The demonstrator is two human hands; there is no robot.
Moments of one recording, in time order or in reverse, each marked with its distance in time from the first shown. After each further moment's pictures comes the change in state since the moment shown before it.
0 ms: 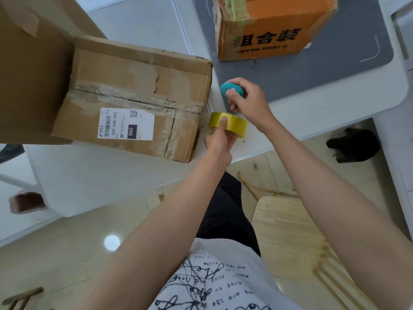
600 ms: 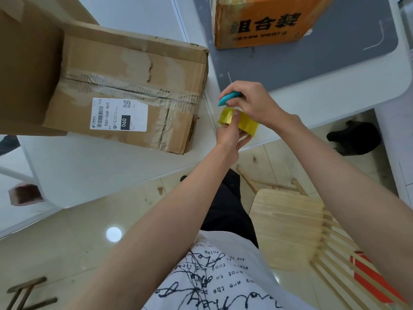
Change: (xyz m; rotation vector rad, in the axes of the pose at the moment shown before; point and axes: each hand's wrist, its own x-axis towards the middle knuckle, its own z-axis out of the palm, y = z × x) left_hand -0.006 -0.027 0.016 0.230 -0.102 0.027; right_hand -0.015 0.003 -0.026 -0.349 -0.312 -0.245
